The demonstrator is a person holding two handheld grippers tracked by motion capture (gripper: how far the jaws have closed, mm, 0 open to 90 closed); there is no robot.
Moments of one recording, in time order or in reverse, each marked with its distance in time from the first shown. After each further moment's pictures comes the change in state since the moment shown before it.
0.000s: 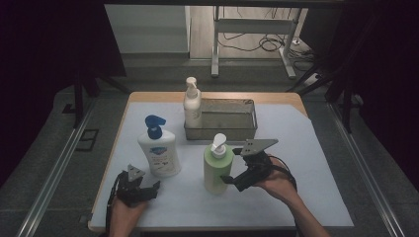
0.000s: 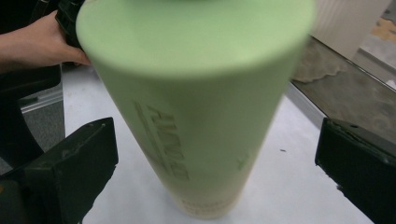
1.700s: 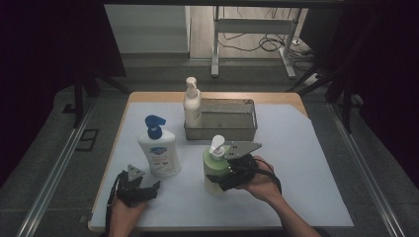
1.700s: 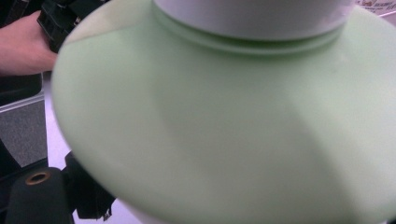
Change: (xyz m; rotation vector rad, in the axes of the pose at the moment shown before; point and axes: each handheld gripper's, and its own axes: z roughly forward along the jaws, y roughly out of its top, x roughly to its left) left arm 0.000 0.000 0.000 0.001 -0.003 -0.003; right arm 0.022 0.015 0.026 -0.002 -0.068 -0.035
